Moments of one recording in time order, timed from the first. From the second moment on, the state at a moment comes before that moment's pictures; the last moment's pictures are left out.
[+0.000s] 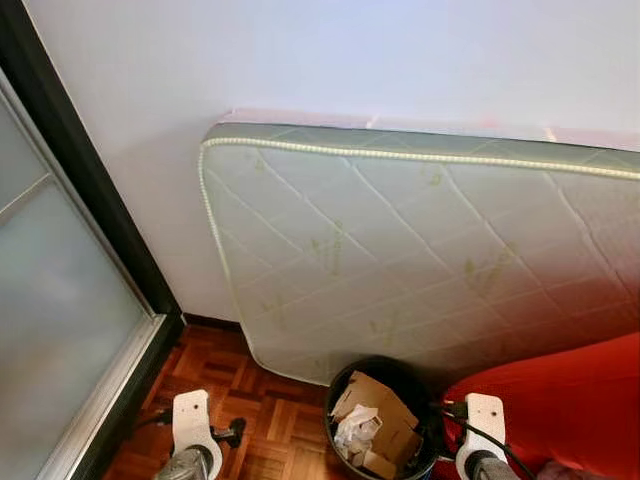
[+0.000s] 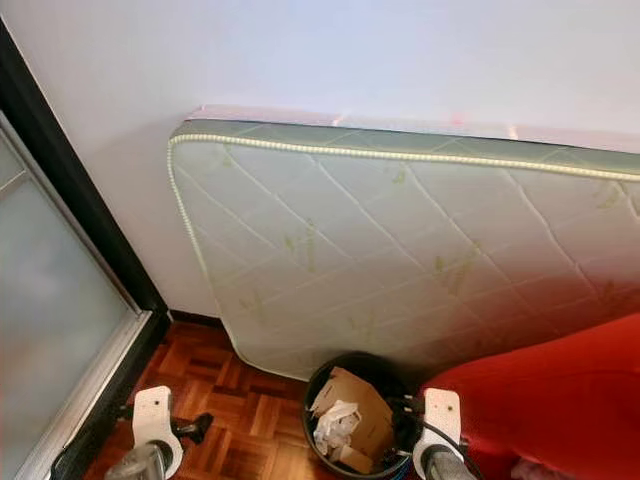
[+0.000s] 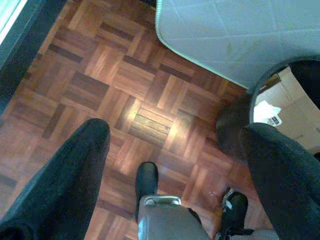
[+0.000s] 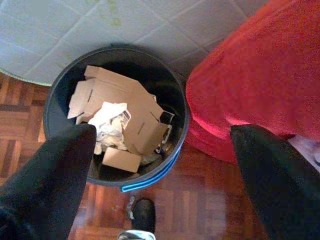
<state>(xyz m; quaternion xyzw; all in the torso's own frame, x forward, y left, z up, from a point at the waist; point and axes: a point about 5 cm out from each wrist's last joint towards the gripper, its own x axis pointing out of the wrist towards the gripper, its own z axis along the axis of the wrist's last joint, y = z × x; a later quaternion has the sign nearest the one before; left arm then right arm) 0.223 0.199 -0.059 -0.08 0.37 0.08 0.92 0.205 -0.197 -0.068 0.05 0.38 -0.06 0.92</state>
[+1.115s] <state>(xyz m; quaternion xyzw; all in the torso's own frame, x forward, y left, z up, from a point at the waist) 0.202 0.207 -0.069 -0.06 0.38 0.07 0.92 0.178 -0.198 -0.083 0.06 0.41 -0.07 0.91</state>
